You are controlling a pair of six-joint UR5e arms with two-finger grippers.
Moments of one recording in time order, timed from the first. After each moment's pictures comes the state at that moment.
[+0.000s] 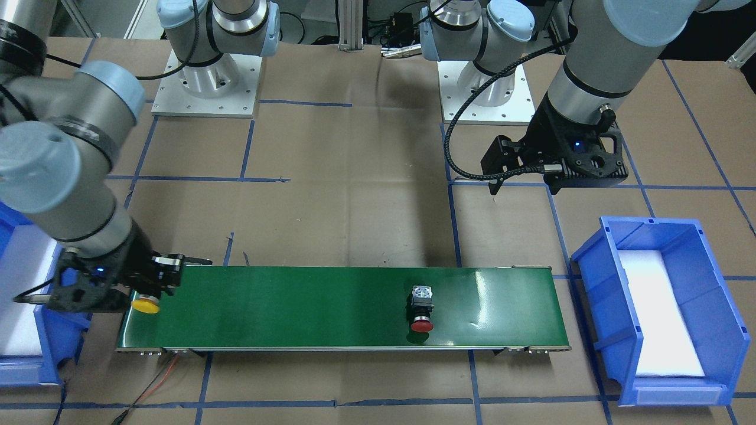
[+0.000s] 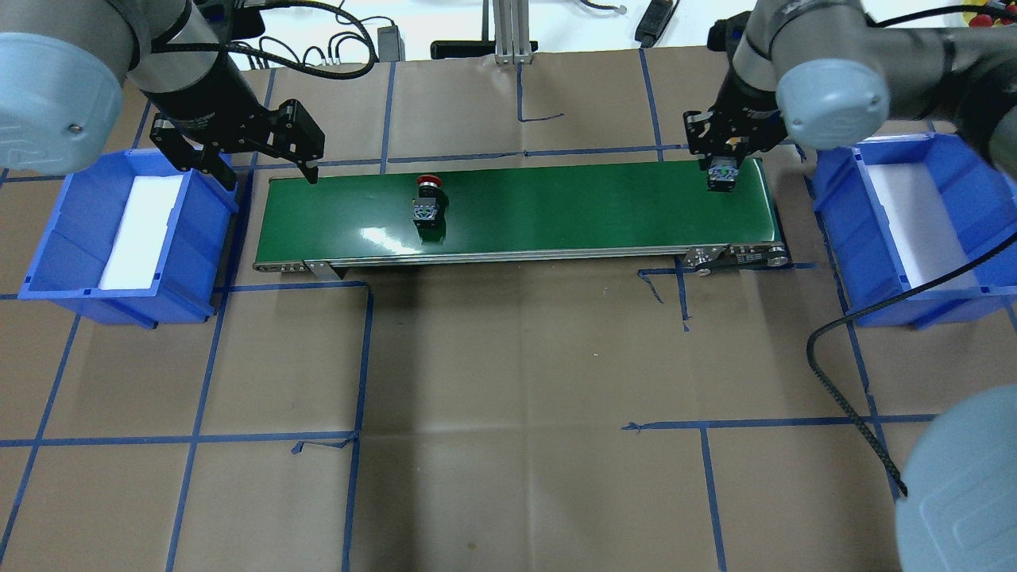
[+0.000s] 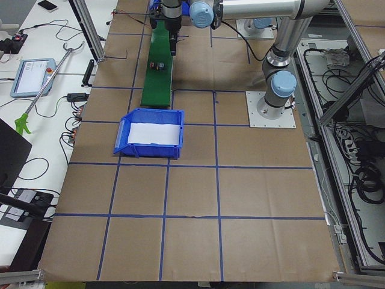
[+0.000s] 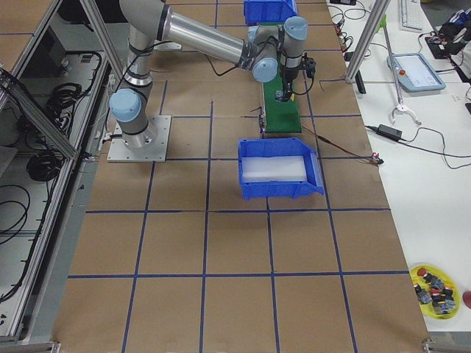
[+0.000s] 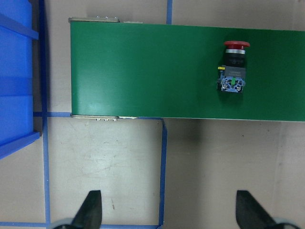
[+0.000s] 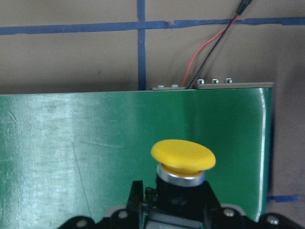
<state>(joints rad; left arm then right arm) -1.53 -1.64 -1.56 -1.48 1.55 0.01 1.45 -1.23 1.53 -1.92 -1.56 -0.13</state>
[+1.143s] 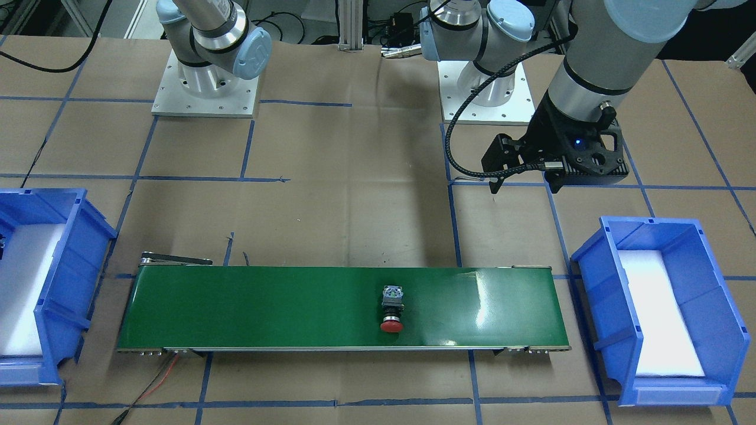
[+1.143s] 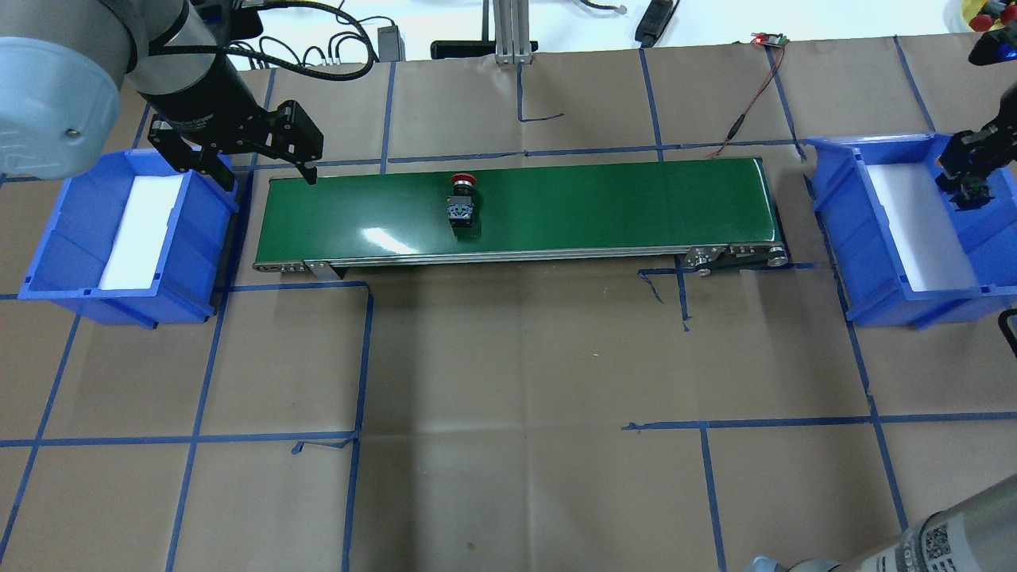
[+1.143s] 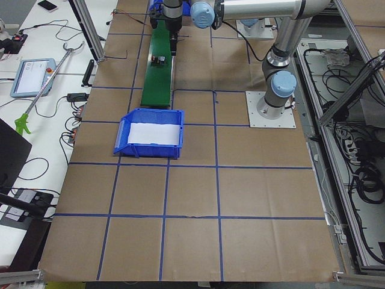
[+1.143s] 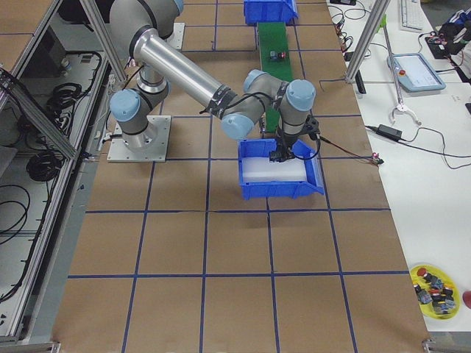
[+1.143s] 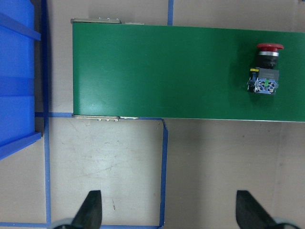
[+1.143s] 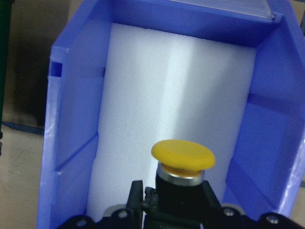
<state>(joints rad) -1.52 -1.64 -1.57 -1.47 1.55 0.01 1.00 -1.22 1.57 -1.89 -1.55 -0.78</state>
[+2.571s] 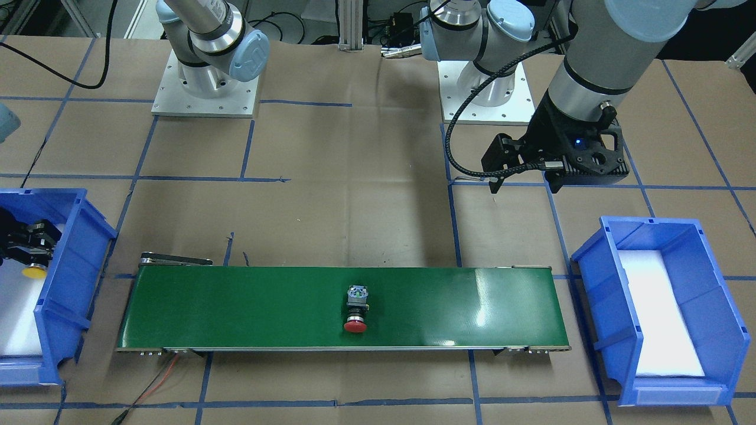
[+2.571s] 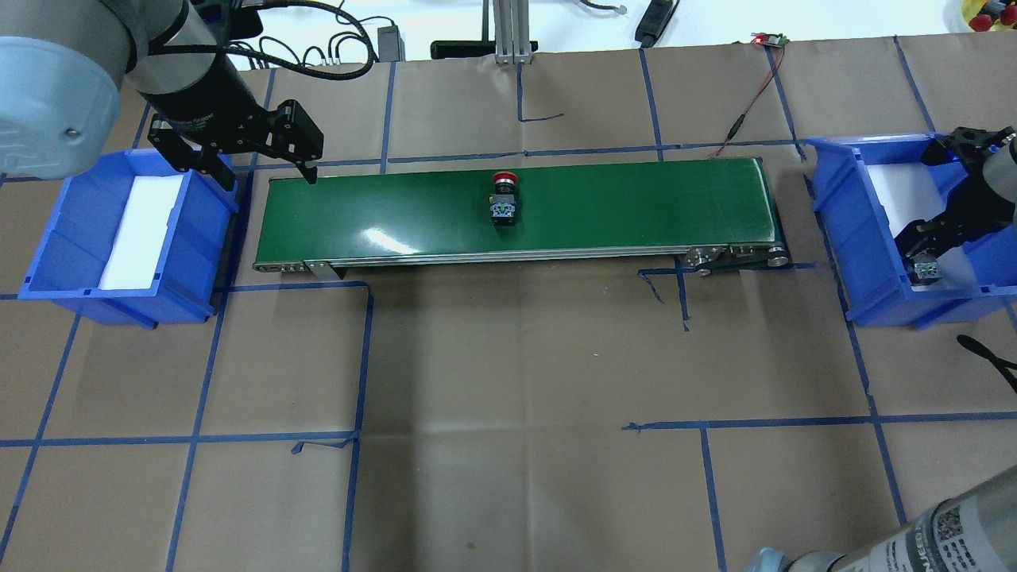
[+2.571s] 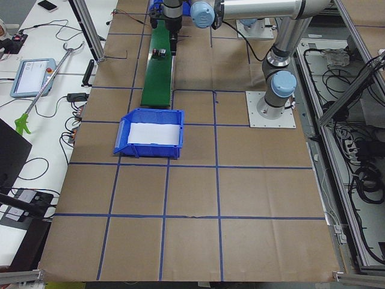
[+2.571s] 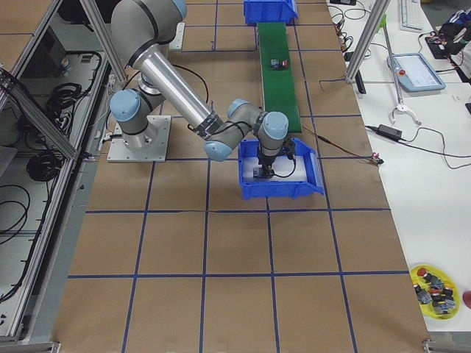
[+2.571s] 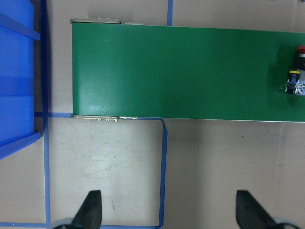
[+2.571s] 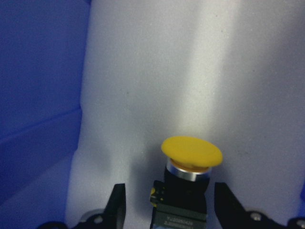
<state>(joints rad) -1.52 -1.64 -1.57 -1.47 1.55 0.01 0.96 -1.20 1.82 -2.14 -1.52 -0.82</state>
